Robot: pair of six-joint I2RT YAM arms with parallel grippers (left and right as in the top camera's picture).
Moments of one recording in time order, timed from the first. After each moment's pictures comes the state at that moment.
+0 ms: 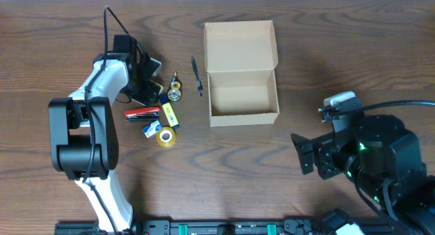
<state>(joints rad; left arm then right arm) 0.00 2.05 1.36 -0.73 0.07 0.48 0.52 0.88 1.39 -1.28 0.11 0.14</state>
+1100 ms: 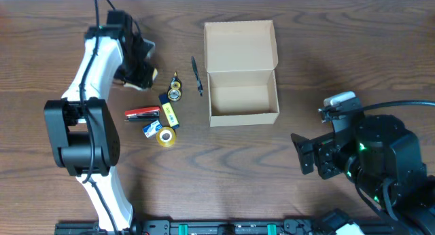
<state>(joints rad) 0.00 2.07 1.73 -1.11 0.06 0.37 0.52 0.88 1.39 -1.28 0.11 0.14</state>
